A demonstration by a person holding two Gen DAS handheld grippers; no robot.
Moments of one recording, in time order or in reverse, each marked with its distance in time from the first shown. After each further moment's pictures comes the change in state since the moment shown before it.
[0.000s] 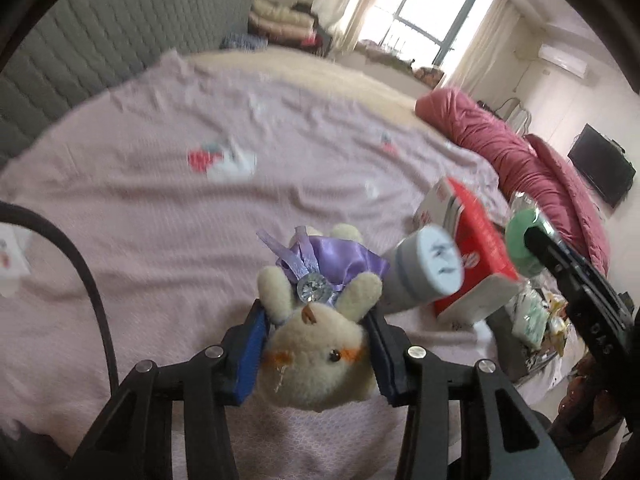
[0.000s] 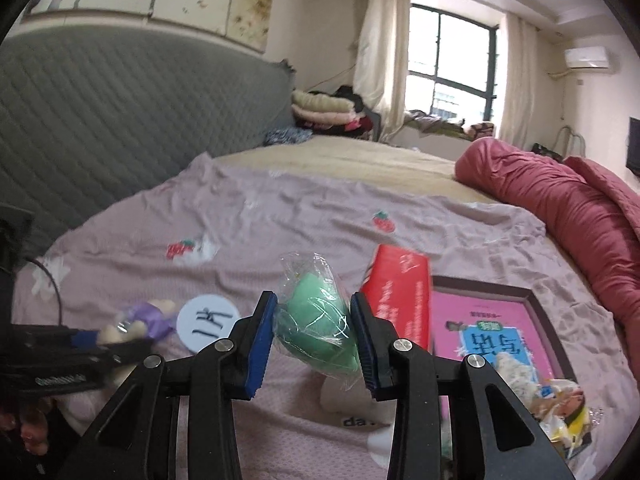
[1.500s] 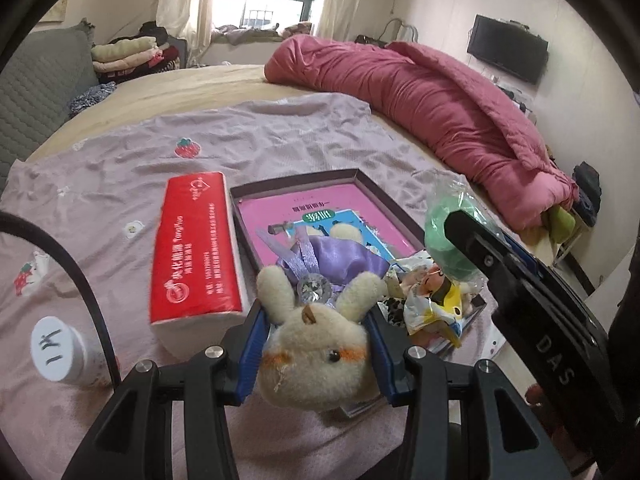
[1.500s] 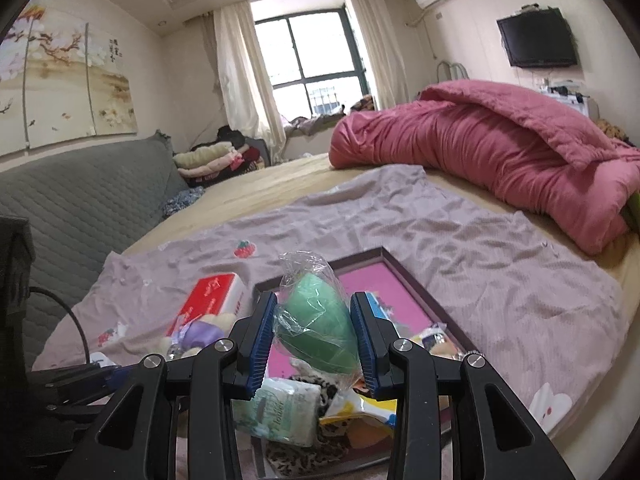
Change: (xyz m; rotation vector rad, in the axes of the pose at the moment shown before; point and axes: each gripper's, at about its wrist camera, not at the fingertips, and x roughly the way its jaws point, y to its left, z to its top) left arm 0.044 -0.283 -0.012 0.436 0.096 -0.161; right arm -0.091 -0.193 -0.050 0.456 -0.075 -0.209
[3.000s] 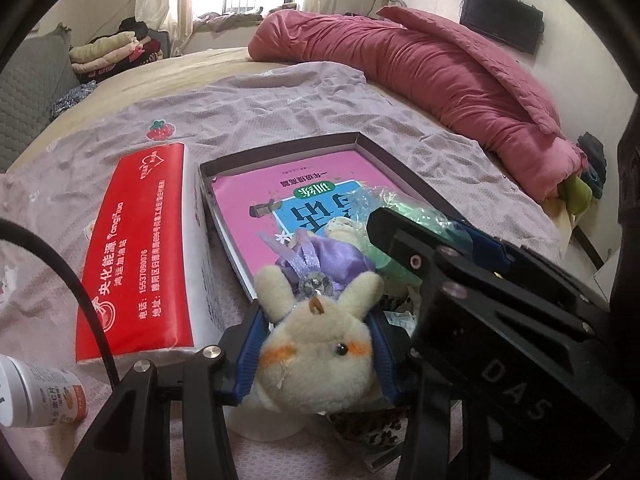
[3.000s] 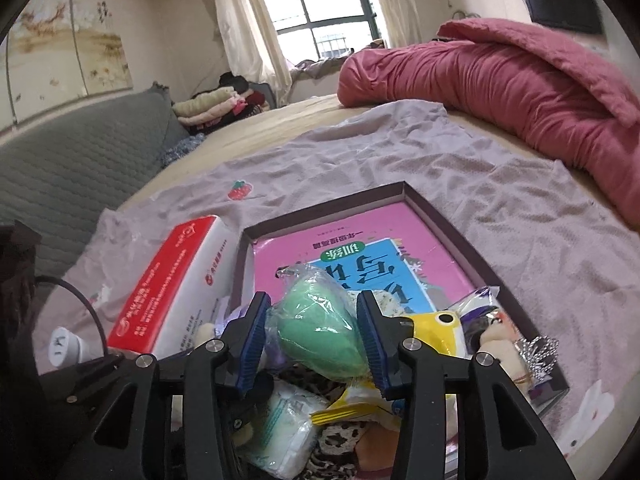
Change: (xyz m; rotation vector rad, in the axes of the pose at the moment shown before) left arm 0.078 -0.007 -0.003 0.067 0.069 0.008; right arm 0.091 -0.008 -0.021 0.009 0.207 0.054
